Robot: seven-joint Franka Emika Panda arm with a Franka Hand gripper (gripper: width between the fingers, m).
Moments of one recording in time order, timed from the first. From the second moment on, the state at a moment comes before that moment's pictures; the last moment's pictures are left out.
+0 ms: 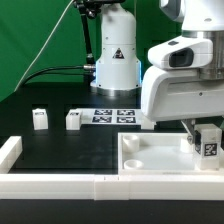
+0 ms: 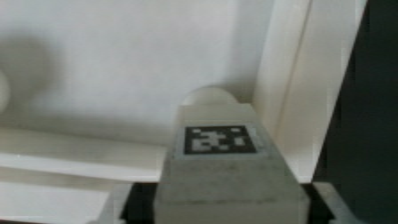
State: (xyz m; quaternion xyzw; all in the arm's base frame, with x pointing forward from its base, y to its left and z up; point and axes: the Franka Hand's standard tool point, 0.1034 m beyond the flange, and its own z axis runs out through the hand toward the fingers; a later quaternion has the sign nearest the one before) arm 0.622 0.119 0.069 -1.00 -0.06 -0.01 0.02
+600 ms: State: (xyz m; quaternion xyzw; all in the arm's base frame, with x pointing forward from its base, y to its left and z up) arm 0.622 0.105 0.069 -0.96 0.28 -0.01 0.01
